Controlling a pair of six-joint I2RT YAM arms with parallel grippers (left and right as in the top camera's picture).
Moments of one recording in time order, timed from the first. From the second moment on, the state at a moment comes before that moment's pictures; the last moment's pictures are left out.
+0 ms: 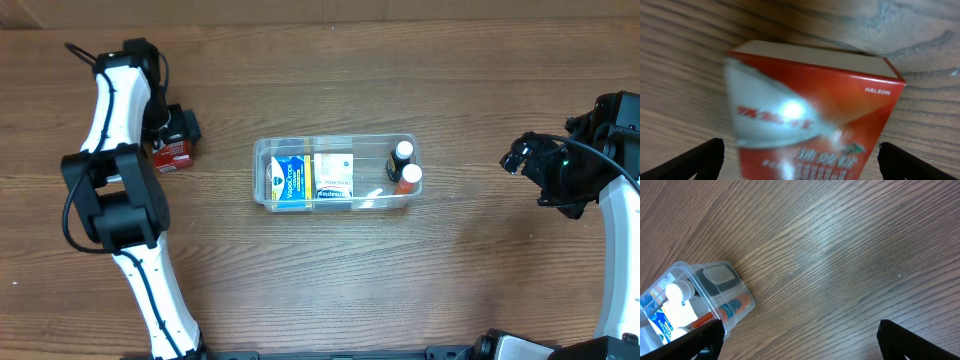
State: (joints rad) left arm 0.16 2.37 2.01 -1.27 -0.09 -0.20; right arm -0.31 1.42 1.32 -1.19 -0.22 0.31
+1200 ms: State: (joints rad) left arm 0.16 2.39 1.97 -1.23 -0.04 -0.18; right arm -0.31 1.42 1.32 -1.19 -0.22 0.31
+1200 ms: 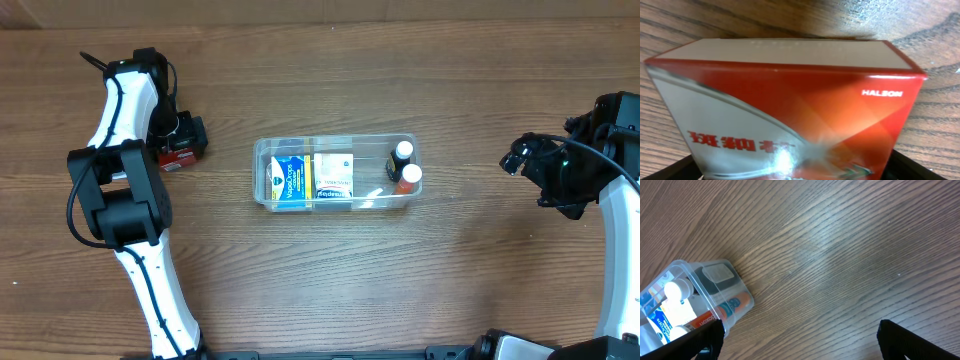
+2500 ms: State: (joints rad) left arm 0.06 2.14 2.03 -1.42 -0.04 -0.21; right arm -0.31 1.42 1.32 -1.19 -0.22 0.30
